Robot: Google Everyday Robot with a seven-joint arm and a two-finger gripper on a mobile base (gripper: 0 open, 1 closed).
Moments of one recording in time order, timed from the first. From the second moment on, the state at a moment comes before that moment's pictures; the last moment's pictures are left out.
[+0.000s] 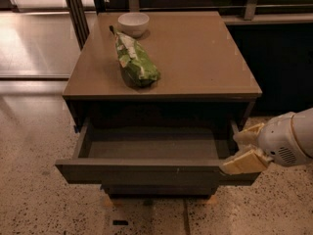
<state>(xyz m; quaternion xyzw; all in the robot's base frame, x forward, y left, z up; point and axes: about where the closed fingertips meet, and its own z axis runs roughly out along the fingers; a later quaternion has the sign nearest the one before) 0.403 -0.185 0.806 -0.44 0.84 0.17 0.27</state>
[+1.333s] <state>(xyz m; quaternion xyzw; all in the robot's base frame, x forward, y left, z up) 0.372 -0.176 0.716 -0.36 0.86 0.24 0.29</state>
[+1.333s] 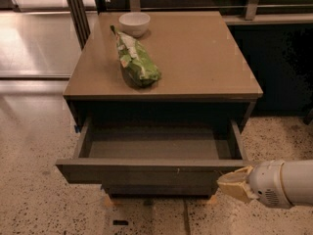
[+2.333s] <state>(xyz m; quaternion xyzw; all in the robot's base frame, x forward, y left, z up) 0.406 -0.161 0.603 -0.33 0.86 0.24 0.30</state>
